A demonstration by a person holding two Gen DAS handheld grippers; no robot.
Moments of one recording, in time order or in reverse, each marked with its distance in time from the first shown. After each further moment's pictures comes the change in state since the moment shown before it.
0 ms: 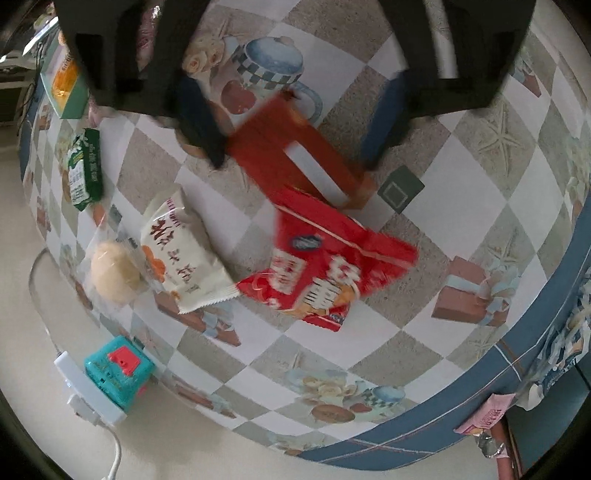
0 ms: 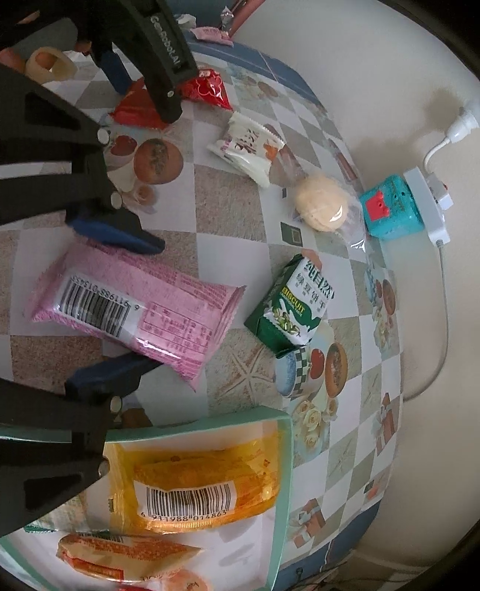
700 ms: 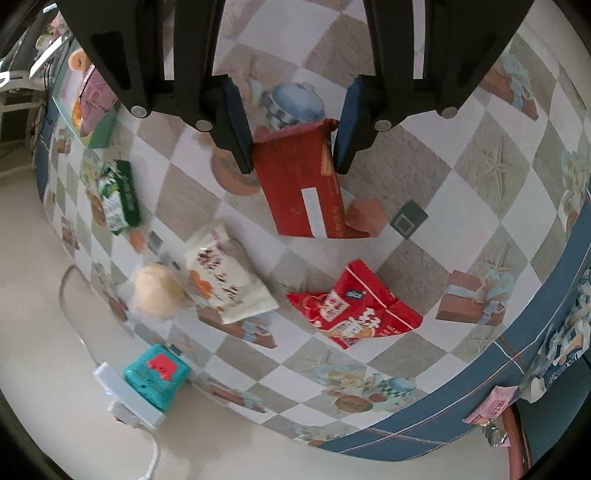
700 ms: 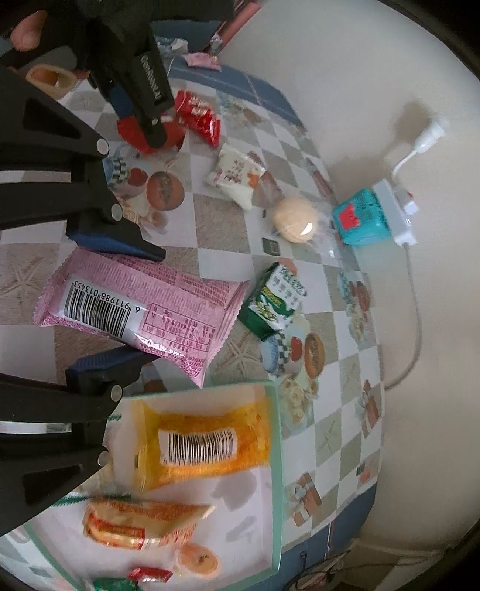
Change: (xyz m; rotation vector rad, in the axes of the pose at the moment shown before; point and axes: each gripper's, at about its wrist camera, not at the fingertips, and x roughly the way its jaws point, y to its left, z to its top) left arm -0.048 -0.001 -0.036 0.044 -0.005 -0.057; right arm -0.056 -0.018 -0.007 0.045 -0.054 0.064
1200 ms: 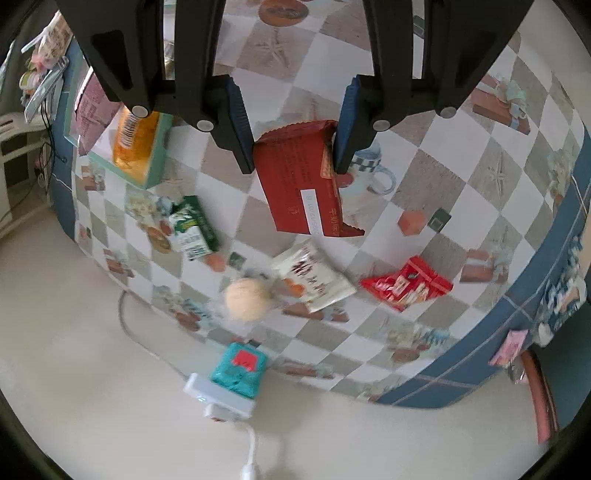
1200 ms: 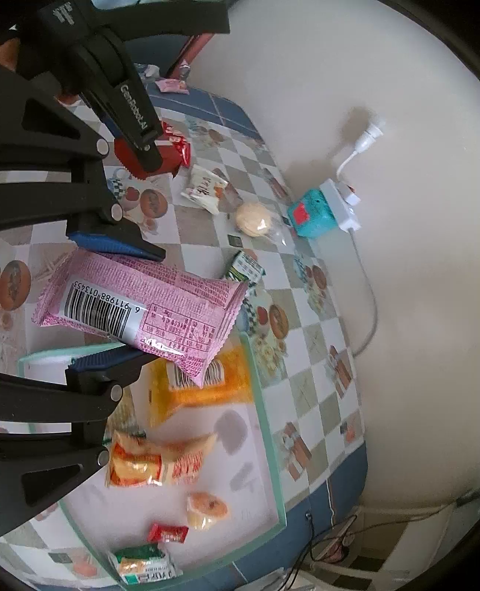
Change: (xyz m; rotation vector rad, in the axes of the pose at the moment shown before) left arm -0.055 -0.072 -0.038 0.155 -0.117 -0.026; right arm -0.069 -0.041 -0.007 0.090 -0.104 0.041
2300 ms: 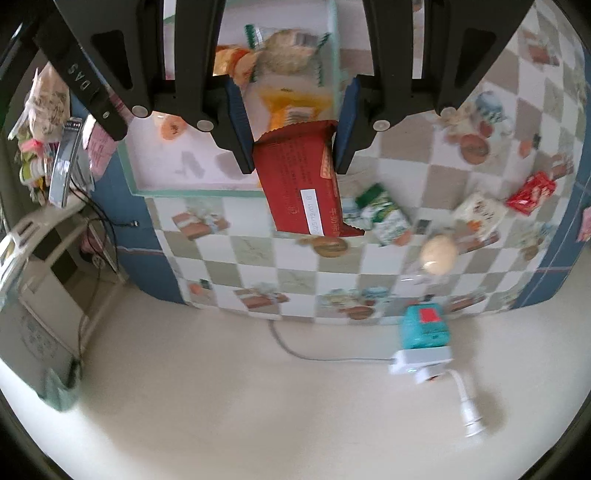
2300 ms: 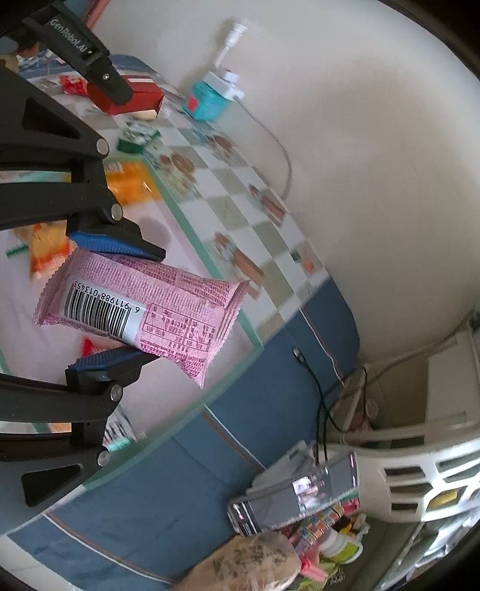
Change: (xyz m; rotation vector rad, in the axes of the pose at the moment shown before) left arm -0.006 -0.190 -0.039 0.412 -0.089 -0.159; right arm -0.039 -0.195 0.040 0.314 -0.138 -0.220
